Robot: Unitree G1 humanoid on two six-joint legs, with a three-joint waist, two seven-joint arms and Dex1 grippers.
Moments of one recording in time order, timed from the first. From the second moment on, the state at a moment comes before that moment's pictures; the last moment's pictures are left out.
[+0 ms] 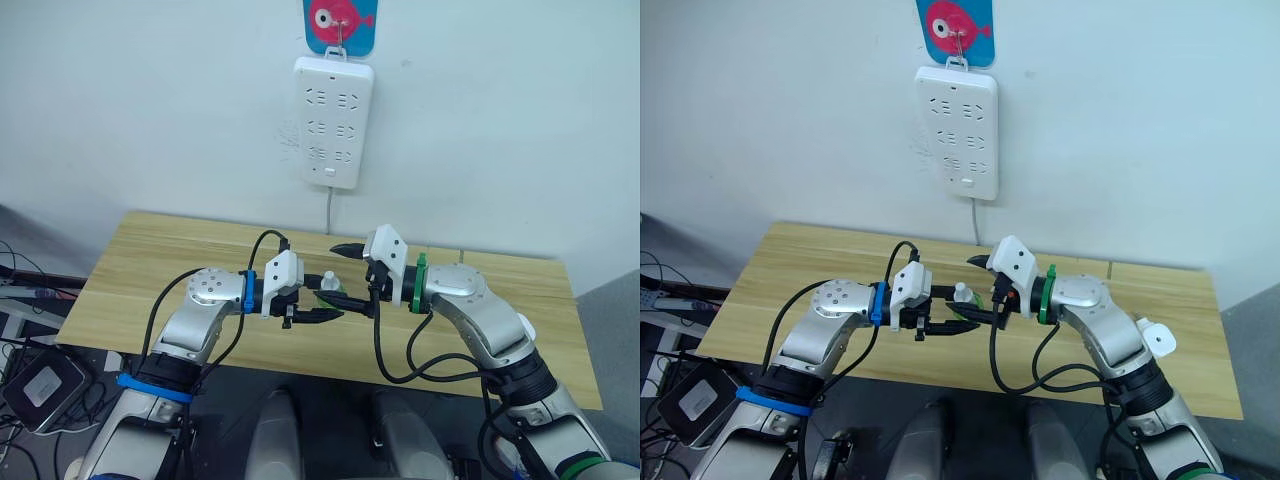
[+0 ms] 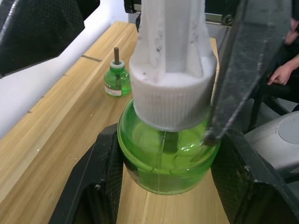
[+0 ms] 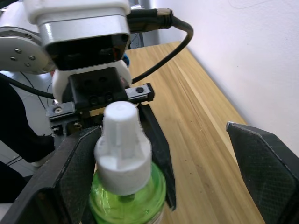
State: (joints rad) left arm -0.44 0.51 -0.20 0.17 -0.26 0.06 -1.28; right arm -0.49 -0.34 0.31 -0.16 0.26 0.43 0.83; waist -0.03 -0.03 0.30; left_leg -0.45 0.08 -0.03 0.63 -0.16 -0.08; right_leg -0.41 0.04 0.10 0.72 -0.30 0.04
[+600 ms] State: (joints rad) left arm -0.45 0.52 -0.20 0.17 -0.26 0.06 -1.28; right arm -0.45 -0.55 0.15 -0.28 0.50 0.63 0.98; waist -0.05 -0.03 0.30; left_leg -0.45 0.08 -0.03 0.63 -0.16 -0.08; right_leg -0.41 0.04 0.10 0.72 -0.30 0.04
